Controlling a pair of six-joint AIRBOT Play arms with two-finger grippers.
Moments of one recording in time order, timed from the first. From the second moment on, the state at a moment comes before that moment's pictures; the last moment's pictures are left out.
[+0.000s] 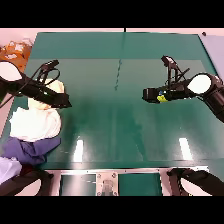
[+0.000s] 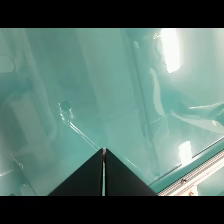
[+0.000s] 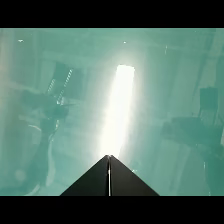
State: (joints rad) left arm -0.09 -1.13 1.12 1.07 -1.37 -1.35; right arm 0.23 -1.08 1.03 -1.22 1.04 1.67
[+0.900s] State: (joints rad) left arm -0.10 -1.13 1.11 1.08 -1.27 -1.35; right arm 0.23 -1.08 1.03 -1.22 1.04 1.67
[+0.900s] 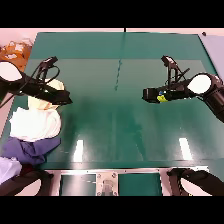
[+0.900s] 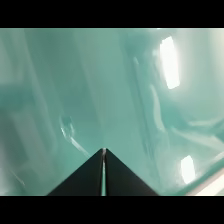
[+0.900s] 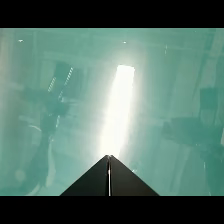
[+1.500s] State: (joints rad) left arm 0.01 -1.33 1.11 1.68 -1.03 -1.44; right arm 0.23 -1.08 1.03 -1.22 0.93 1.67
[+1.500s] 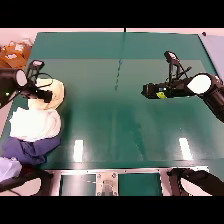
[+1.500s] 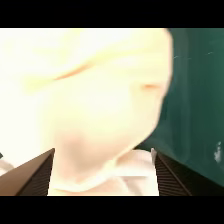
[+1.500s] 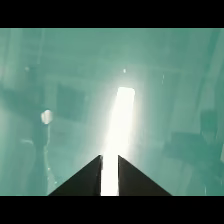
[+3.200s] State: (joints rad) left arm -0.51 -1.70 1.83 1.01 -1.28 -1.42; right arm -0.12 -1.02 1.07 -1.22 1.14 1.64
